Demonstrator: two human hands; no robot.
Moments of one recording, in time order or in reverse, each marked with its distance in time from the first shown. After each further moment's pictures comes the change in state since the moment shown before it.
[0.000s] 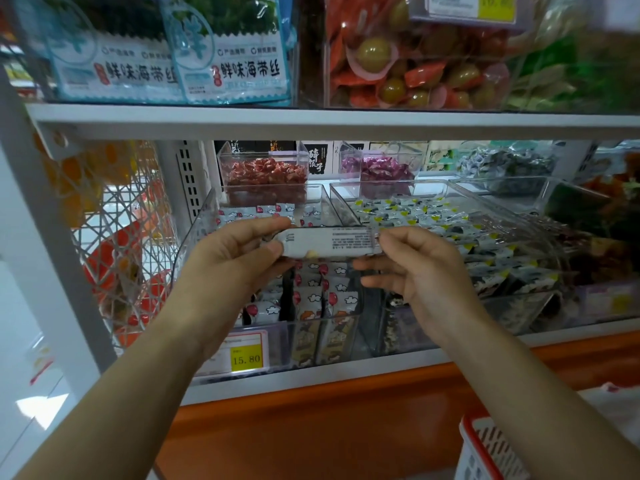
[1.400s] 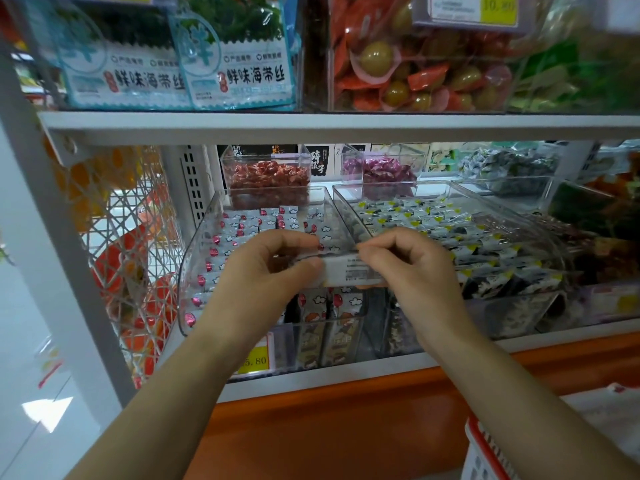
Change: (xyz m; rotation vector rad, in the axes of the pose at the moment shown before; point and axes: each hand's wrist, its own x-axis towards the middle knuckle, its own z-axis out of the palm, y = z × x) left_hand -0.008 0.001 0.018 0.297 -0.007 0.035; right_hand -0.008 0.002 0.018 -0.427 0.044 -0.232
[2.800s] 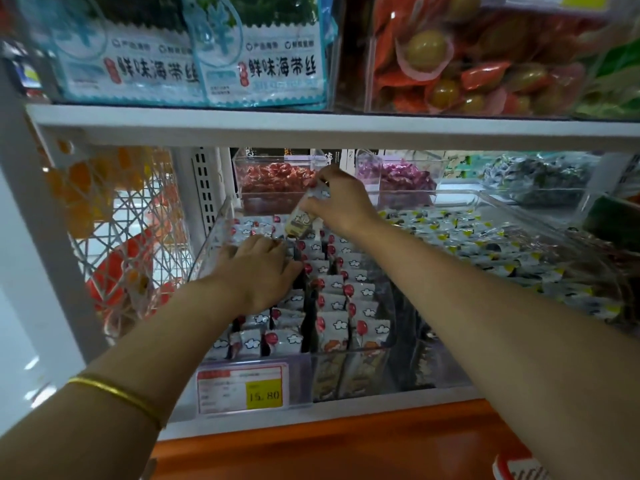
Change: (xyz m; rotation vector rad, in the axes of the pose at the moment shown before) left_hand 0.097 -0.059 -0.039 1.368 -0.272 -0.035; right_hand 0.149 0.028 0.084 -0.516 -0.235 -0.096
